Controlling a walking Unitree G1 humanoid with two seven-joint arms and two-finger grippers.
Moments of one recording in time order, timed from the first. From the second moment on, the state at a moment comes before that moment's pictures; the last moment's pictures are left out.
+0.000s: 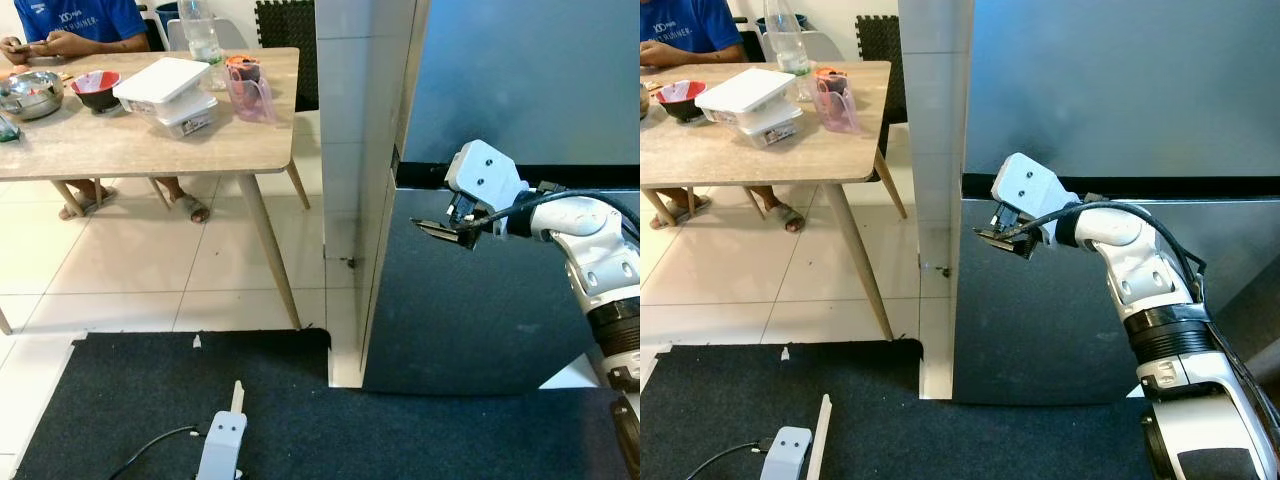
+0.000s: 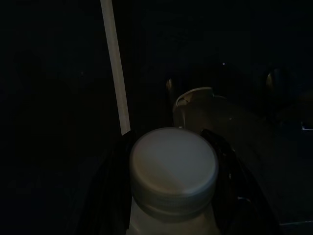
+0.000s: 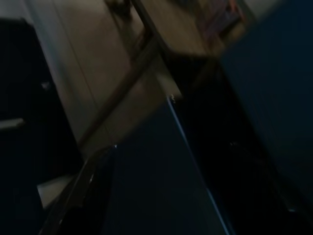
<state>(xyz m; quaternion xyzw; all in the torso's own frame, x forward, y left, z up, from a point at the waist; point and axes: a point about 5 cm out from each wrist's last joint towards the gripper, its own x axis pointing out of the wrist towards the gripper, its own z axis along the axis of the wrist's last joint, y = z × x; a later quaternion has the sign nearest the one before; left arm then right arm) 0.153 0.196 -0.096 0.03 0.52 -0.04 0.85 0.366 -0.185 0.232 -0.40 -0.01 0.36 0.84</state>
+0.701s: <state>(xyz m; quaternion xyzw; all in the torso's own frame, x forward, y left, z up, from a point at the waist) 0.153 0.196 -0.096 0.03 0.52 -0.04 0.85 0.354 -0.211 0.235 -0.49 0.08 0.39 0.77</state>
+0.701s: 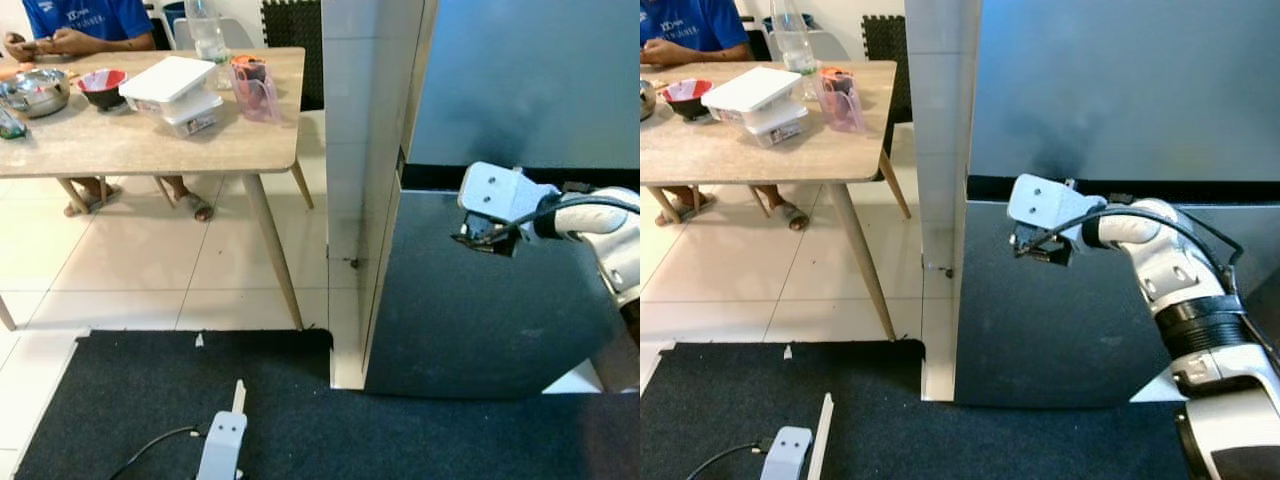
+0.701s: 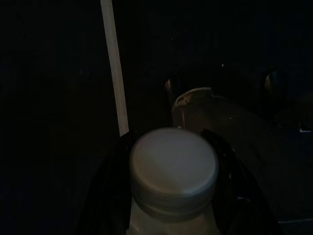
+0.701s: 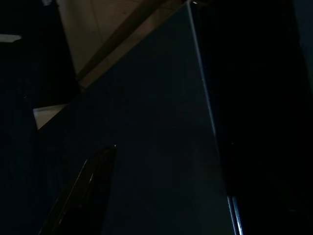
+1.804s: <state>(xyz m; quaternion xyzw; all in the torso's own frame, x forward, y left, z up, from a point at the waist) 0.153 0.196 -0.096 0.03 0.52 -0.03 0.85 0.293 -0.178 0.266 -0.26 -0.01 0.64 0.72</state>
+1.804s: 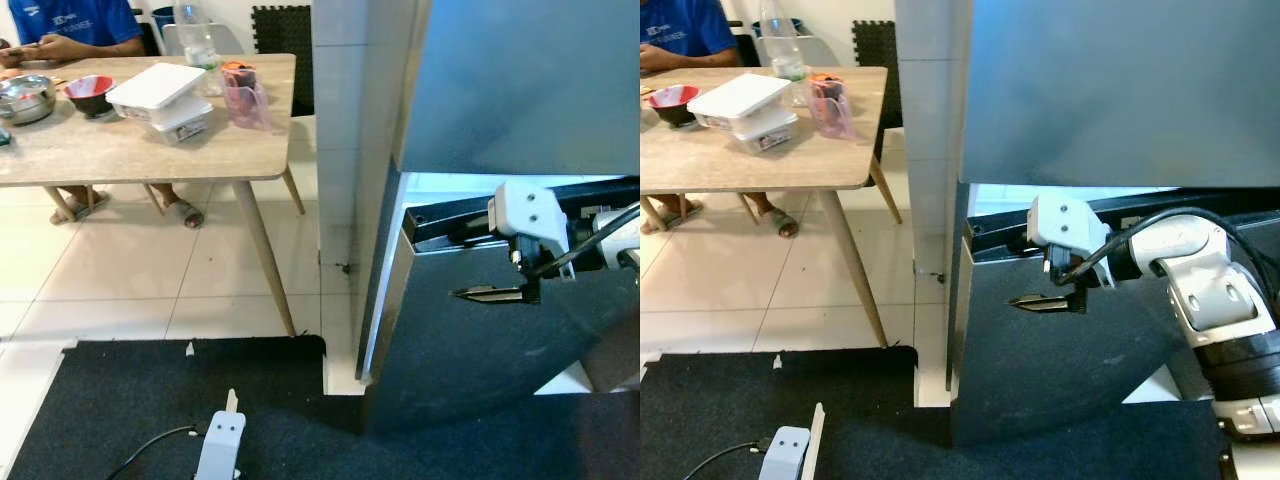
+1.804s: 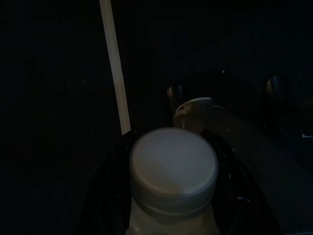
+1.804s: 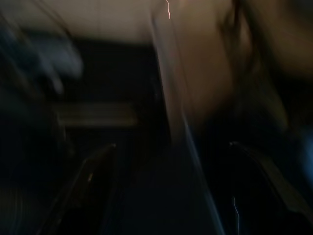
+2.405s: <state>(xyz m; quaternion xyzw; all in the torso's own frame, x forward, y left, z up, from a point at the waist) 0.151 0.195 -0.097 0.03 0.53 -0.04 0.85 0.275 -0.186 0.295 -0.02 -0.18 0.65 0.74</state>
